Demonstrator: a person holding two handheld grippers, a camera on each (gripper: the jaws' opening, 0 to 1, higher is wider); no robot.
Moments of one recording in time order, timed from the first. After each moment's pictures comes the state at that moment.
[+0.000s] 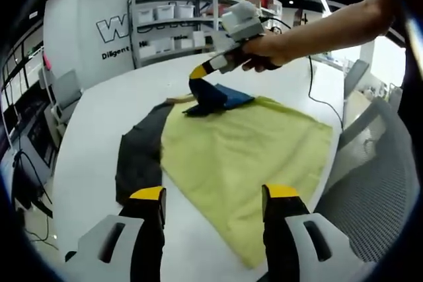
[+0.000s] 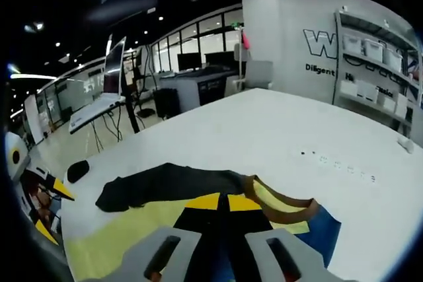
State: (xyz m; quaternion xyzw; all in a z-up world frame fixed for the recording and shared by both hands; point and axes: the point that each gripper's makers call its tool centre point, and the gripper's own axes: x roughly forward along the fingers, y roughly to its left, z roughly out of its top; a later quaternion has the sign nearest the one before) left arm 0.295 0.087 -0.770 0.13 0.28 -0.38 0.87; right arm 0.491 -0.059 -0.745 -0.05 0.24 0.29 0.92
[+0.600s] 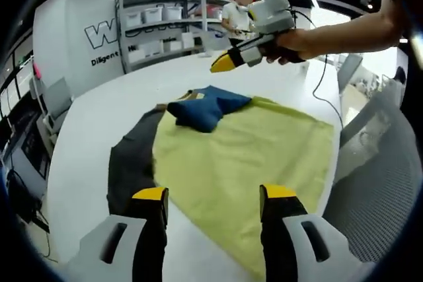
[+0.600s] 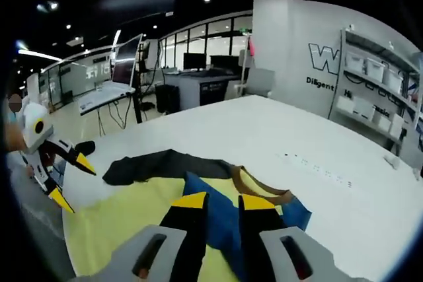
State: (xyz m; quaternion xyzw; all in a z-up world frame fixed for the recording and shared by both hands) left arm 0.319 0.066 -0.776 0.15 0.27 -0.41 0.86; right arm 0.436 -0.107 -0.726 -0.10 0.22 0.29 0.93
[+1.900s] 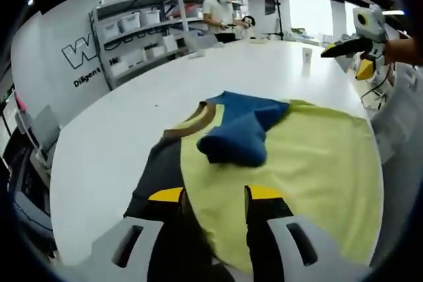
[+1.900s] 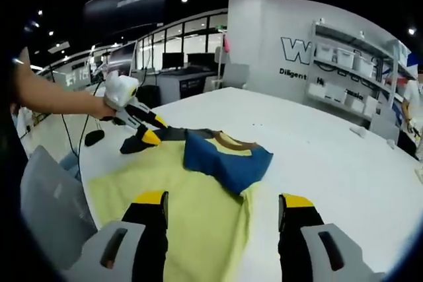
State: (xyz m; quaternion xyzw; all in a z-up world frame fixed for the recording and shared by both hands) left arm 0.452 0.023 -0.786 0.22 0.24 -0.46 0.83; right arm 0.298 -0.197 -0.717 -0.07 0.23 0.21 0.95
